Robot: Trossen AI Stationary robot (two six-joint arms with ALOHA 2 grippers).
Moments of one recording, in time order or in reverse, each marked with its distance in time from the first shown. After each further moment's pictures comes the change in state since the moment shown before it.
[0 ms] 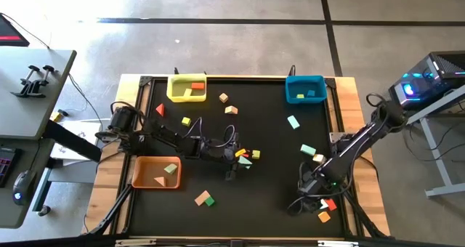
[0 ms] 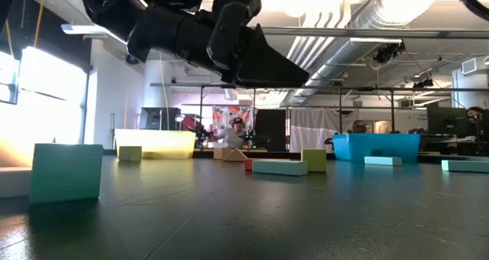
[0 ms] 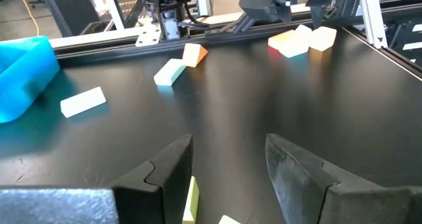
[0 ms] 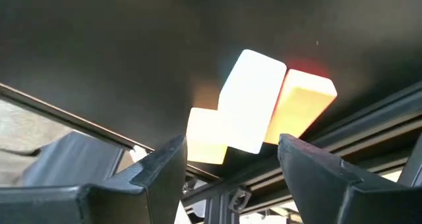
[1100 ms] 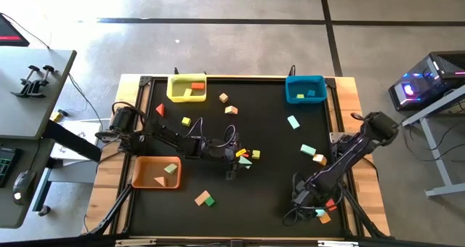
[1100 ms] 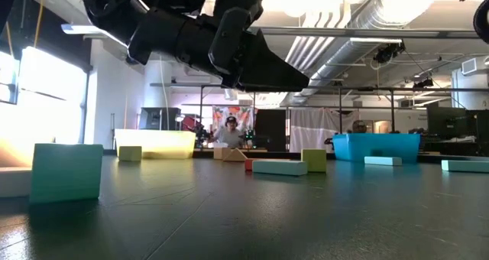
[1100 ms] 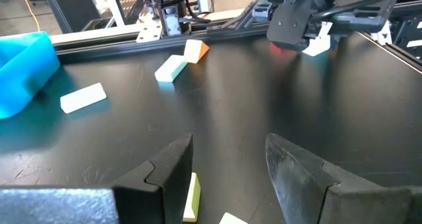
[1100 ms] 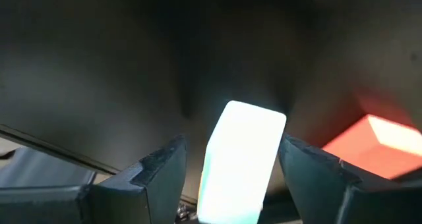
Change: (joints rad) left arm 0.000 0.011 0.000 0.006 -0.001 -0.003; right arm 0.035 0.213 -0.001 0.206 -0.017 -0.055
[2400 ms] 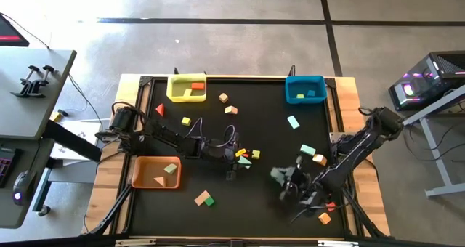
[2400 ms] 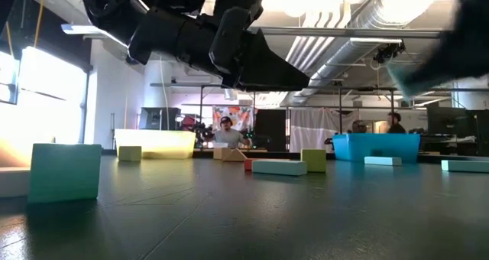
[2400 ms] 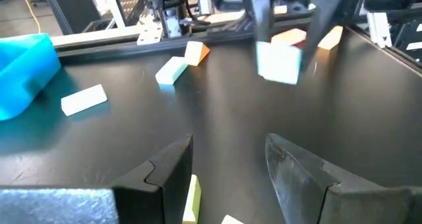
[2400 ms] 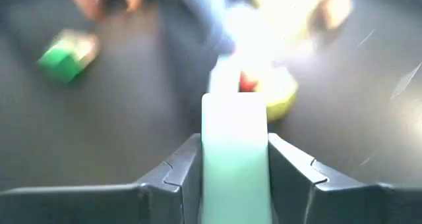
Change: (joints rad) left arm -0.003 0.000 -0.001 0.013 0.000 0.000; right arm 0.035 -0.085 0.003 0.164 1.488 -0.470
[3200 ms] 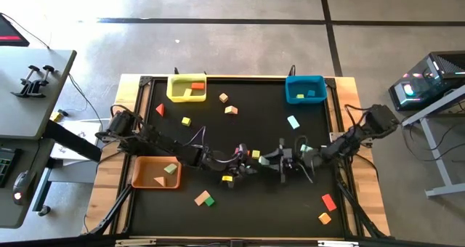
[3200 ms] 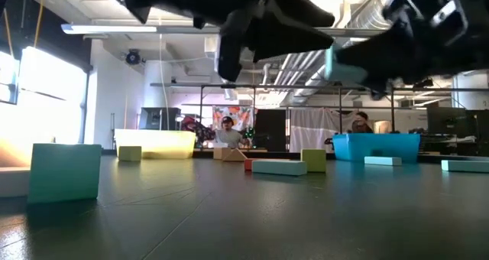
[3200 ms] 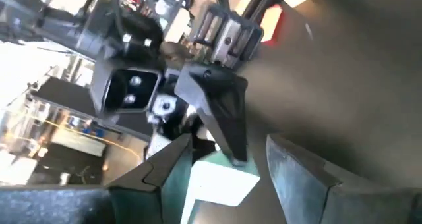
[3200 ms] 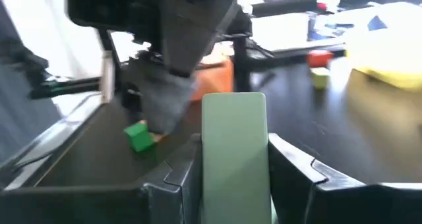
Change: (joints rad) left arm -0.114 0.000 0.164 -0.122 -0.142 0.886; right arm -0.391 0.011 -0.530 1.616 -0.574 -0.960
